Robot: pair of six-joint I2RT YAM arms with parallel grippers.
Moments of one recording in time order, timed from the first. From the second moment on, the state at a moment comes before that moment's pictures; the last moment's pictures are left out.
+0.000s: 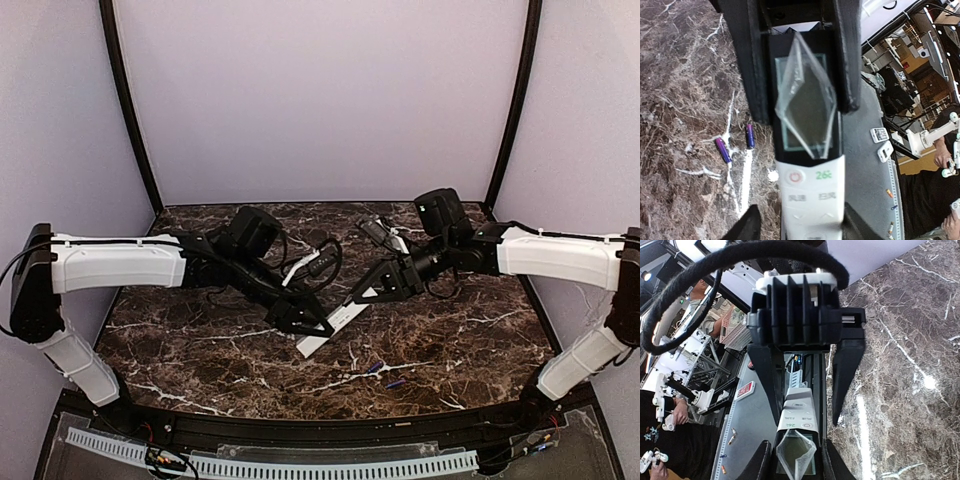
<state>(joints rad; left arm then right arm) -0.89 1.59 1.13 -0.30 0.89 -0.09 0.73 1.45 1.00 -0.19 -1.13 0.16</state>
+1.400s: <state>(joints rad) -1.41 1.60 0.88 0.21 -0.72 0.92 0.55 1.44 0.70 0.30 -0.99 1.25</state>
